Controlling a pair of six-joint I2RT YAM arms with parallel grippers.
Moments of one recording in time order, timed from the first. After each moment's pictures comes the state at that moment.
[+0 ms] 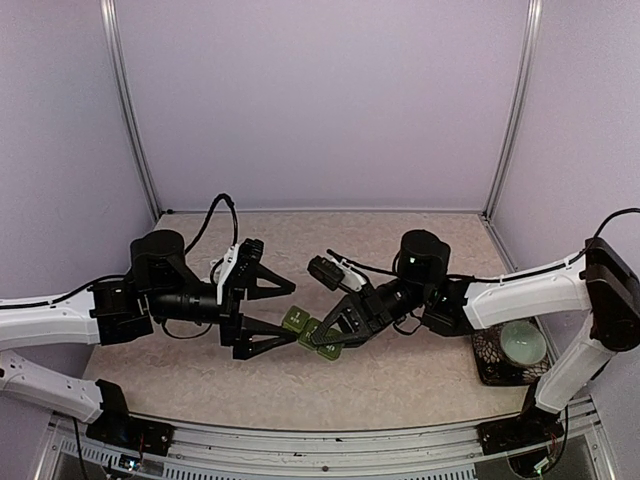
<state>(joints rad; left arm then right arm) -0.97 1.07 0.71 0.18 0.51 0.03 0.99 1.59 0.86 0.76 -1.15 1.17</state>
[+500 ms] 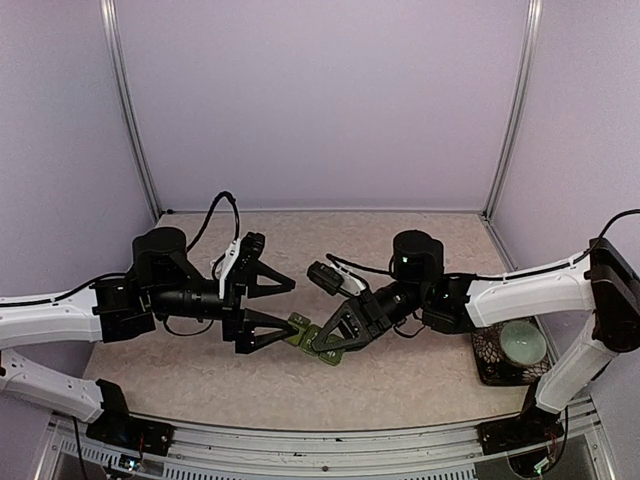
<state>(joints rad) -0.96 1.09 0.72 0.19 0.52 -0.02 0.99 1.58 0.87 0.59 -1.14 1.04</state>
